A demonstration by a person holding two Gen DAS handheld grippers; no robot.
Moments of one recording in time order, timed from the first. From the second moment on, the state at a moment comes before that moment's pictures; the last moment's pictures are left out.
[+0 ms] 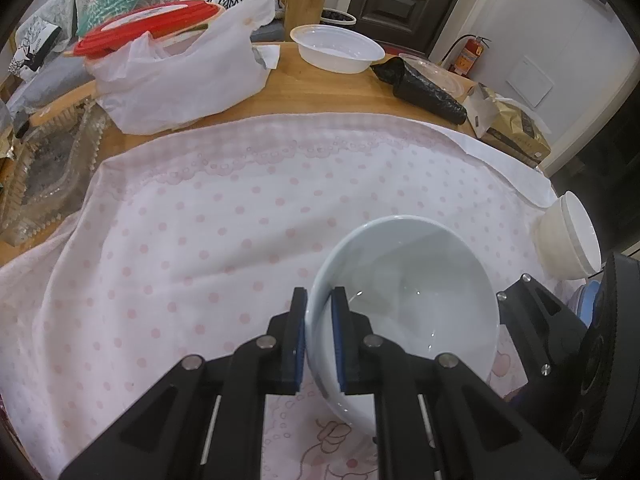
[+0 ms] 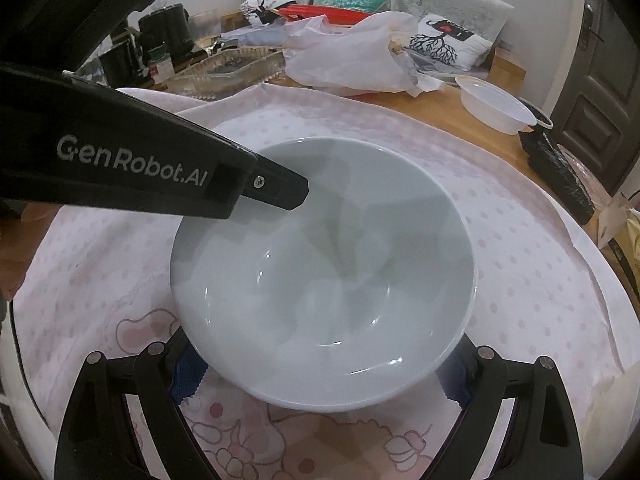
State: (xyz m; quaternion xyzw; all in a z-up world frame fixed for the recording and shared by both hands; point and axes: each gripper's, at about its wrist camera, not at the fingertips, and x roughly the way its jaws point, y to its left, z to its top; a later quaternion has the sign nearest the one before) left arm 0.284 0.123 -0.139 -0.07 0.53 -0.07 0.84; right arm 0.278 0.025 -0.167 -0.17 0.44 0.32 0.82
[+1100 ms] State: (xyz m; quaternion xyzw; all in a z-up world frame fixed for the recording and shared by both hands) left arm 0.269 0.048 -0.060 -0.03 0.49 -0.09 0.87; right arm 0.259 -0.039 -0.109 -0.12 0.40 0.30 0.86
